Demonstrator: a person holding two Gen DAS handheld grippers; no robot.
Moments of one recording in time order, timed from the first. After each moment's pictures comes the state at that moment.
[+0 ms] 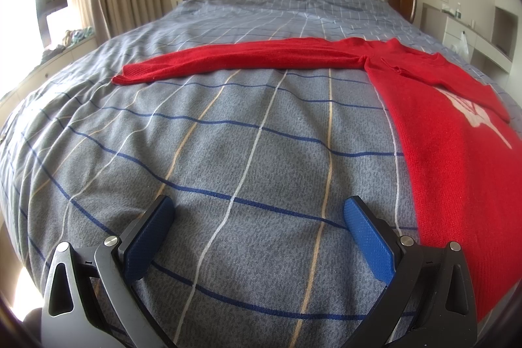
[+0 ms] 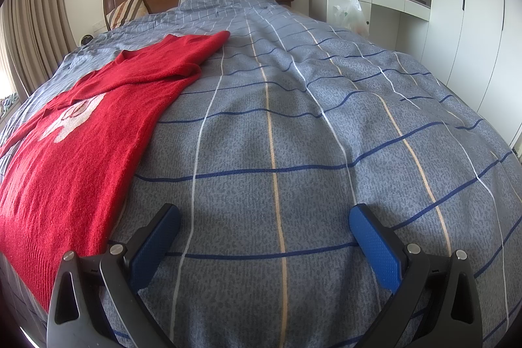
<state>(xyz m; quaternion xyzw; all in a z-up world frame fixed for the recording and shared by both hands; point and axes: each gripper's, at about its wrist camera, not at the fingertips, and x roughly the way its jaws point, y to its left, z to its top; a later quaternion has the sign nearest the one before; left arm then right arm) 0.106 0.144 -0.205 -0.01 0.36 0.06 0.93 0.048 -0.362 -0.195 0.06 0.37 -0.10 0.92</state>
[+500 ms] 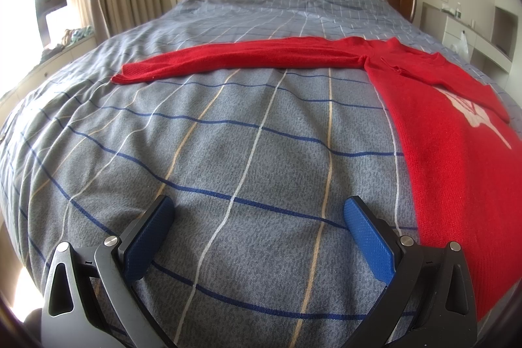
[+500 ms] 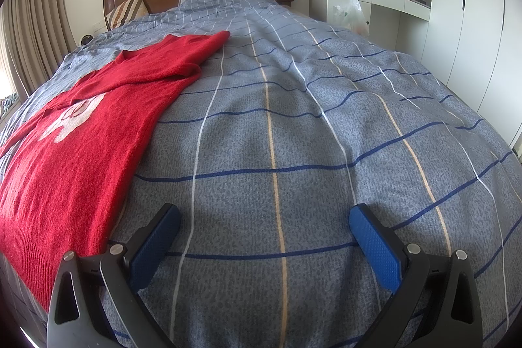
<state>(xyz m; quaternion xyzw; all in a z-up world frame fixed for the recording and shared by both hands) 0.106 0.144 -0.205 -0.01 0.36 0.05 0.93 0.048 -0.362 -0.195 0.06 0.37 -0.10 0.92</state>
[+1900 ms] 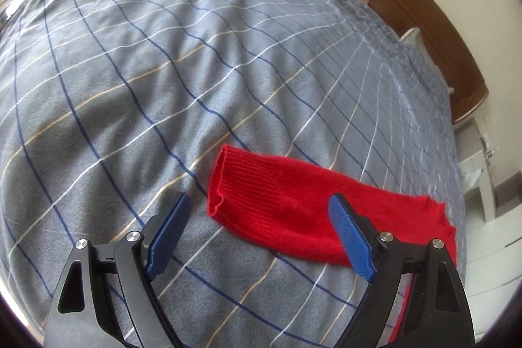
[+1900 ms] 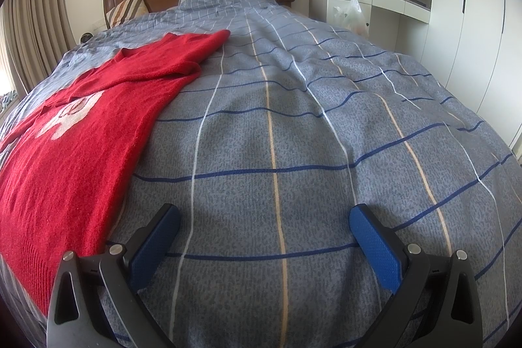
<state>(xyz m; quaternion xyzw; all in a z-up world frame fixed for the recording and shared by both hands) 0.262 0.357 -0.154 -0.29 0.44 0.11 0.84 0.049 -0.359 -0.199 0.05 0.37 -0.10 0.92</state>
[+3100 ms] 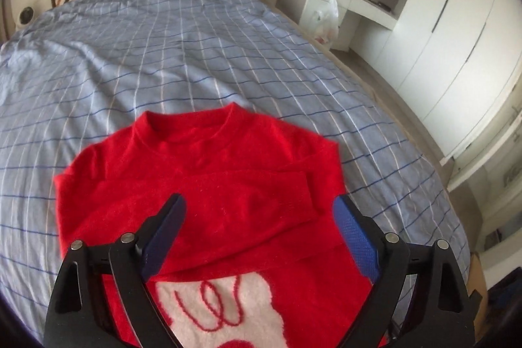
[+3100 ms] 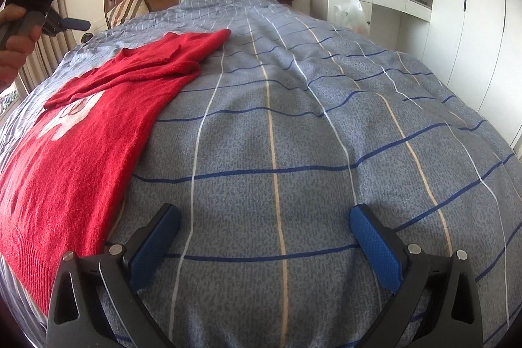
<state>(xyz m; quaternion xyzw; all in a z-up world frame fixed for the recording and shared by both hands) 0.299 -0.109 -0.057 -0.01 0.44 -0.25 0.86 0.051 -0.361 -0.198 0.06 0.37 -0.10 0.92</state>
